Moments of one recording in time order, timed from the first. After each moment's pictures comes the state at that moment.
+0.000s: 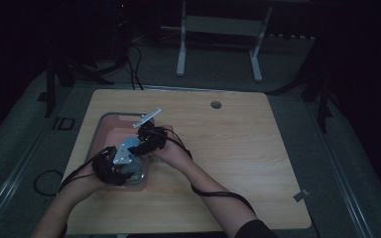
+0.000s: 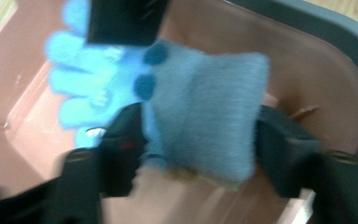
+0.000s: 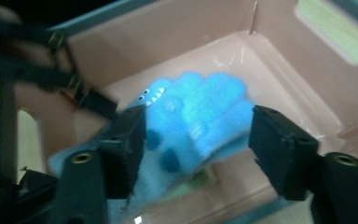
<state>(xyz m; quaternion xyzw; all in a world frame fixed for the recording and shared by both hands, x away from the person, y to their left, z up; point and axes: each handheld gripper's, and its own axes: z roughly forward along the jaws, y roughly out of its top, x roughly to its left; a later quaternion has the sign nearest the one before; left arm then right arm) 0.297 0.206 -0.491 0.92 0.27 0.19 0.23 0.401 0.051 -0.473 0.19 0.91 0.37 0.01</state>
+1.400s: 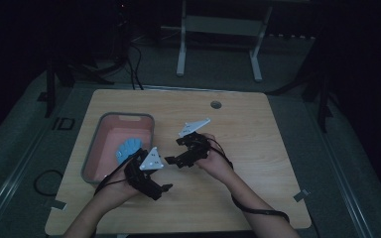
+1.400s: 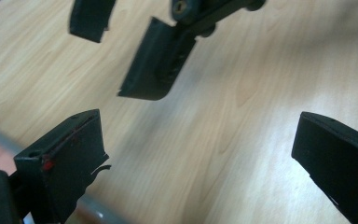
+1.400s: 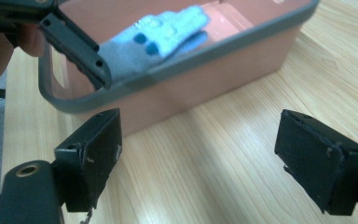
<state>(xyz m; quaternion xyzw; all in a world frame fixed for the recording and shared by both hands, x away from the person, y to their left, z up) 0.274 0.107 -0.466 0.90 0.20 0.14 0.37 0.376 -0.075 -0.468 0.20 0.89 0.41 0.02</state>
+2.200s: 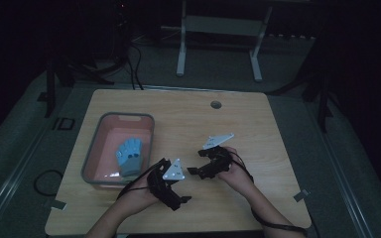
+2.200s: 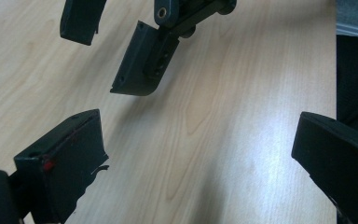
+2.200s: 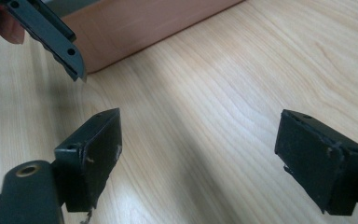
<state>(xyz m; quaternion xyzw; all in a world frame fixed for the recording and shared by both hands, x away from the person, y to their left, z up) 0.272 0.063 -0.495 0.91 0.16 0.09 0.38 0.363 -0.142 -0.507 0.23 0.89 0.40 0.02</state>
